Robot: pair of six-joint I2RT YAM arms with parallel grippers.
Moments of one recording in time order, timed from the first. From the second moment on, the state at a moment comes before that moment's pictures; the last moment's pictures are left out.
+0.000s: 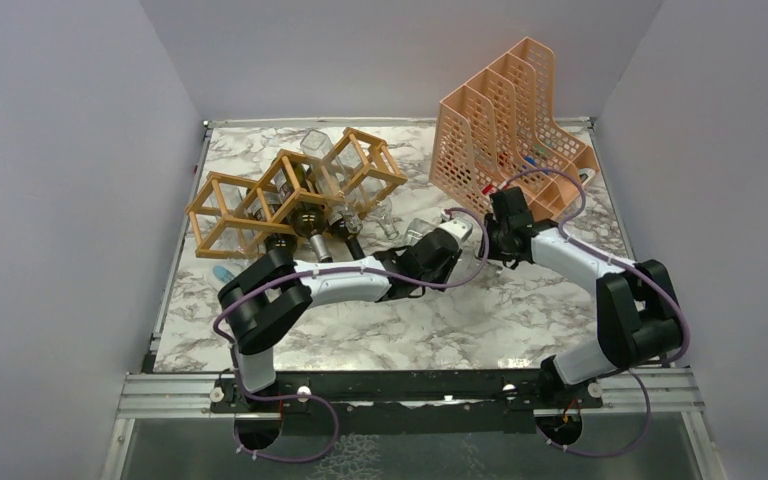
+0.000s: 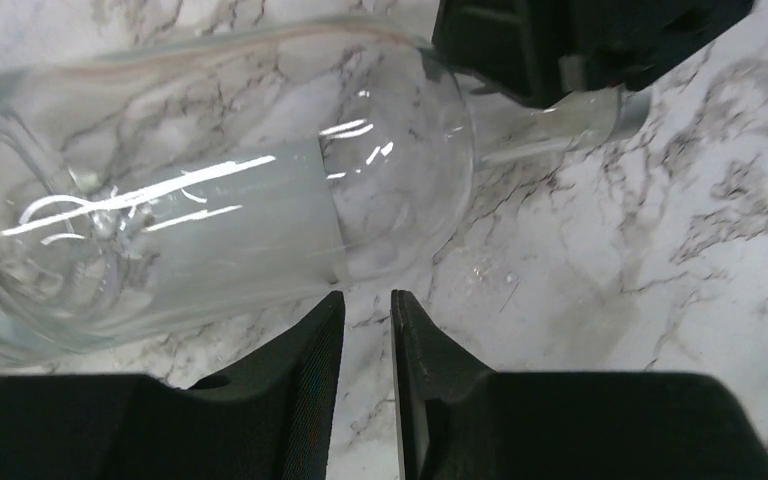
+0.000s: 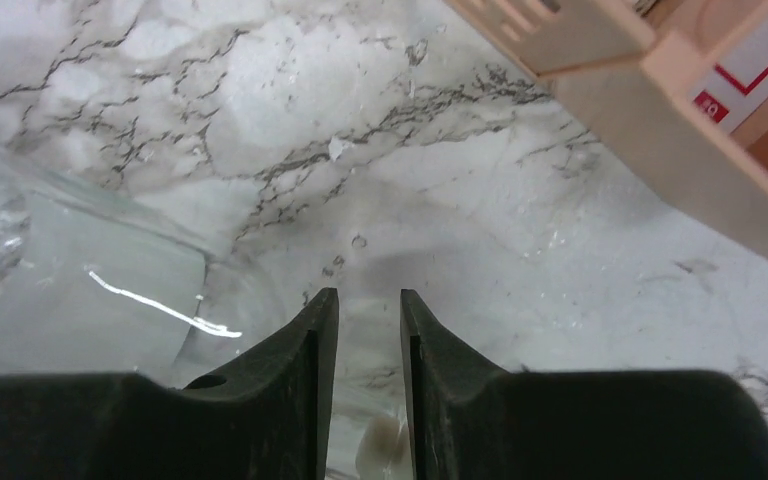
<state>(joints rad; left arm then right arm) -1.03 1.78 1.12 0.01 -0.19 -0.32 0.34 1.52 0.85 -0.33 0.14 0.42</state>
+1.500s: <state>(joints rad) -1.04 1.62 1.09 -0.05 -0.29 -0.32 0.46 1.25 0.59 -0.28 -0.07 0.52</state>
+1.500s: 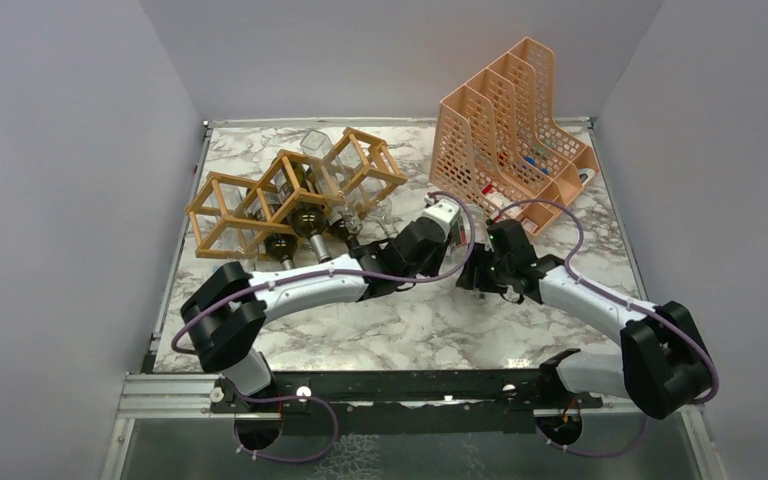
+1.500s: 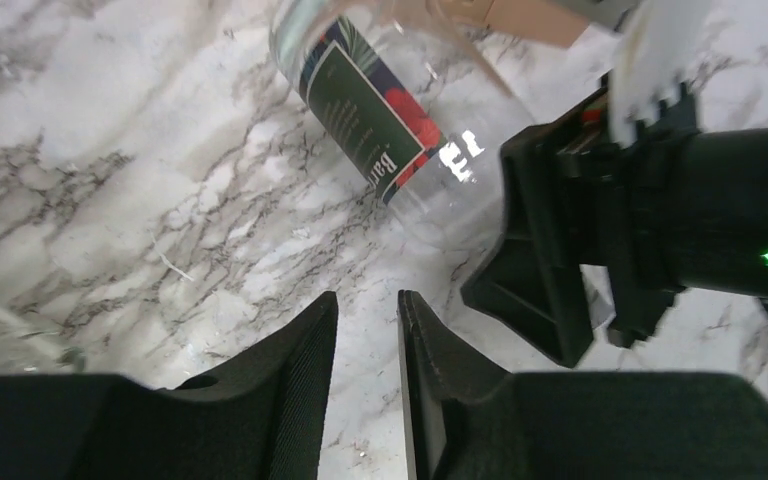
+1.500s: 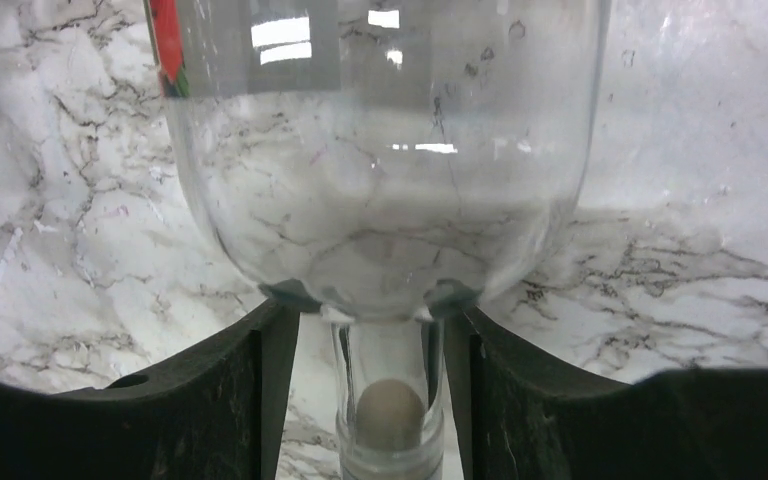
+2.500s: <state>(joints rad) -1.04 1.10 1.07 -0.12 -0.50 -0.25 0.51 1.14 0.55 -0.26 0.07 0.49</state>
